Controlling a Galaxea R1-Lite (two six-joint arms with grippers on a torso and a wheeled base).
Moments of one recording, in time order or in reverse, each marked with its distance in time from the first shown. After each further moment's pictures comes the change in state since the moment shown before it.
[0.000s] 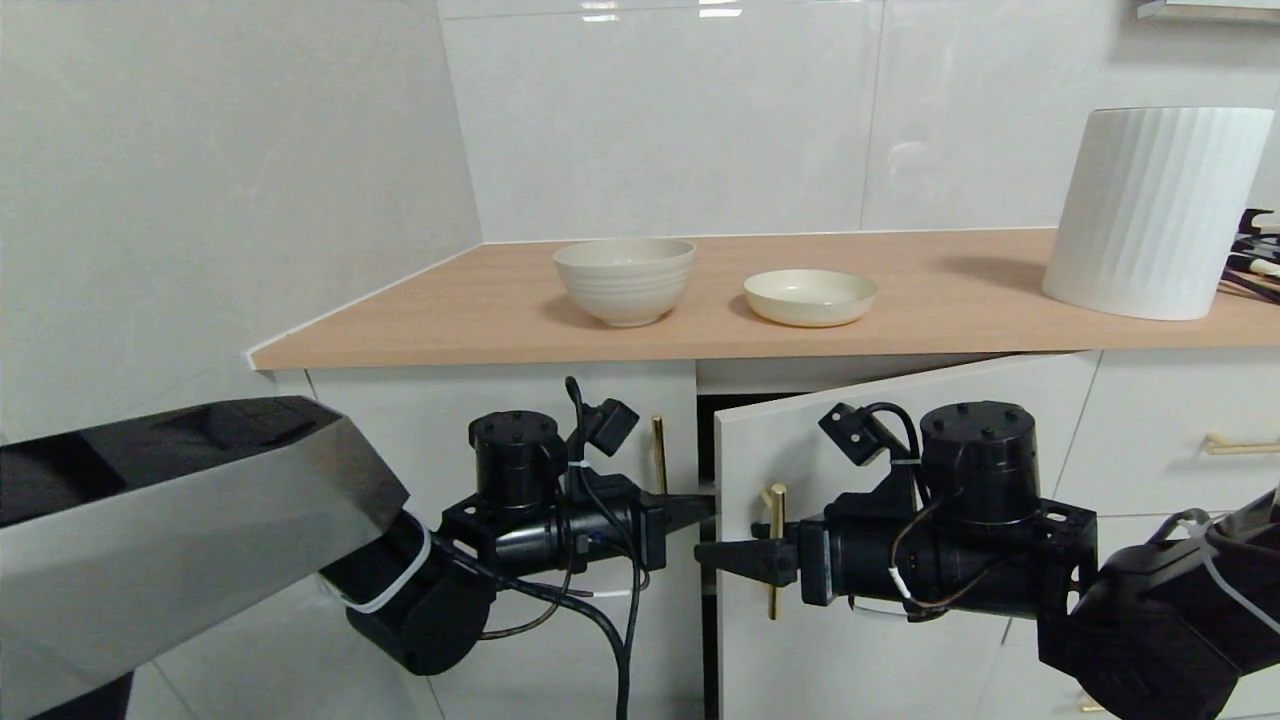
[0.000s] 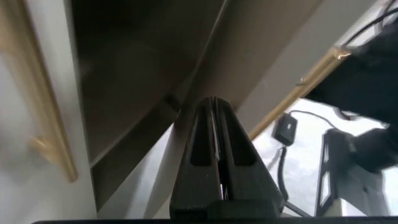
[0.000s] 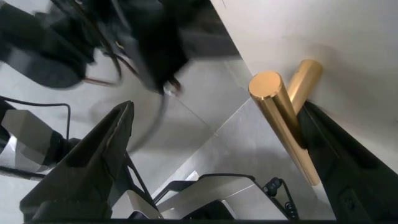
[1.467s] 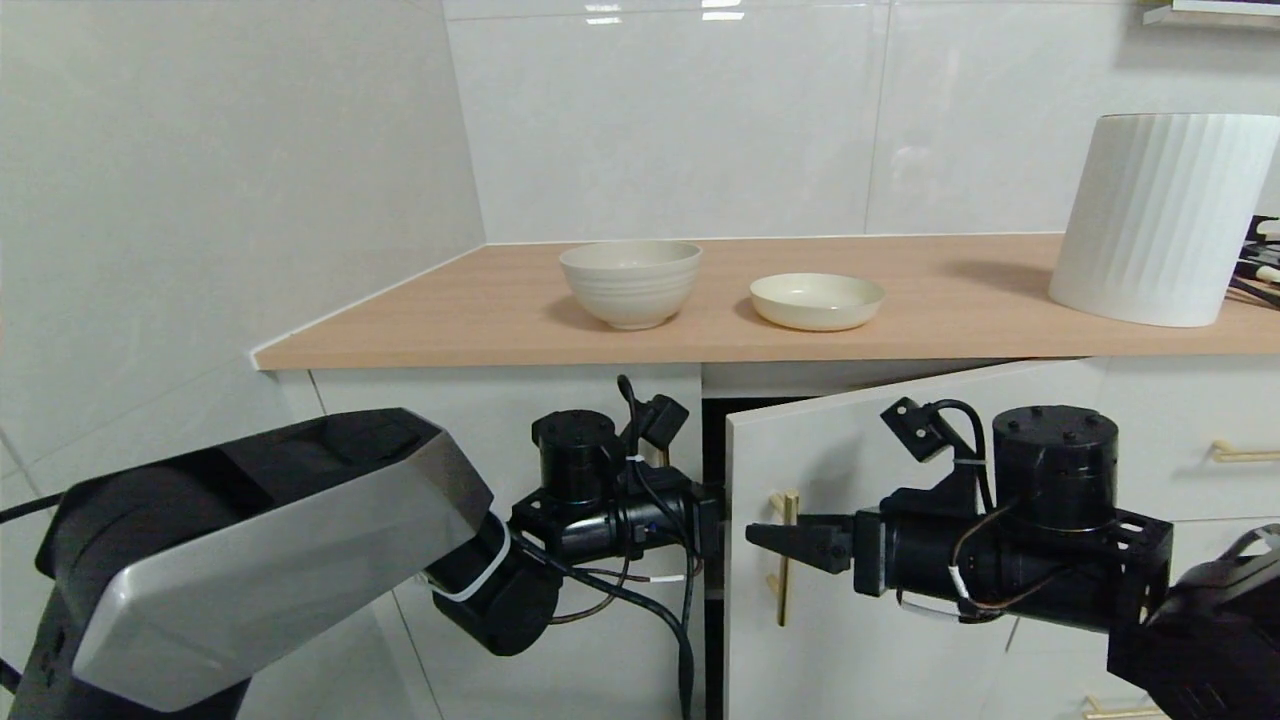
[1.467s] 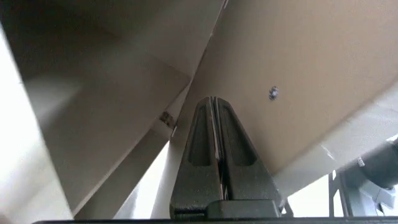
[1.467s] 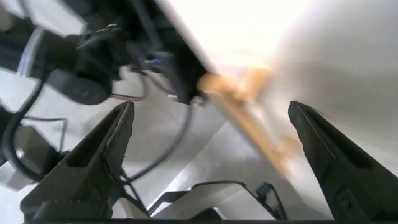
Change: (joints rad) left arm -0.076 0.127 -0.180 -0.034 0.000 -0.037; right arm -0.146 -0.071 0.132 -0.071 -0.063 -0.014
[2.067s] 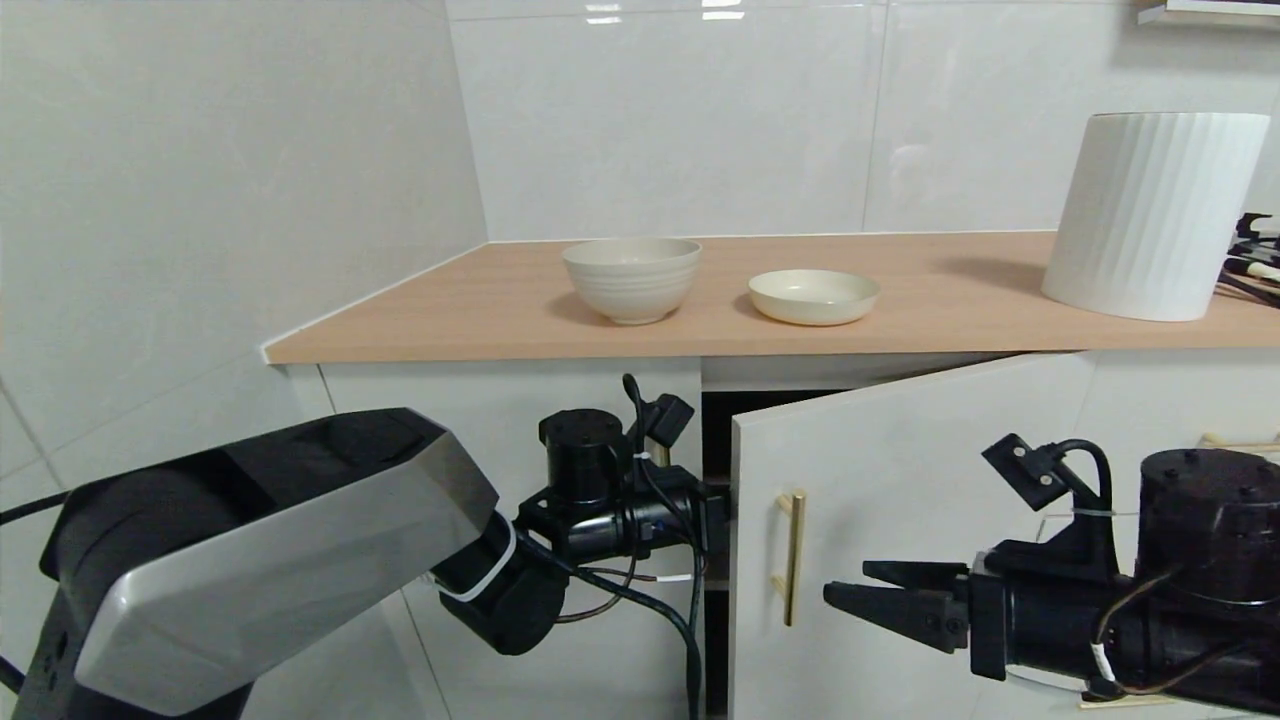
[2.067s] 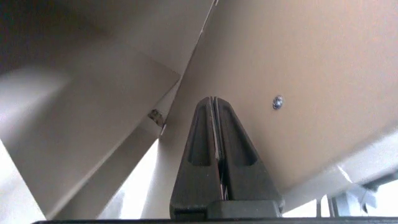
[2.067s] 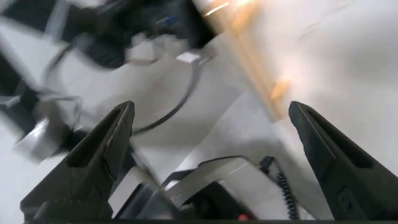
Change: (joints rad) left arm -0.010 0.000 -0.016 0.011 0.009 -0.052; right arm -0.021 -0.217 0.233 -0.010 0.079 0.003
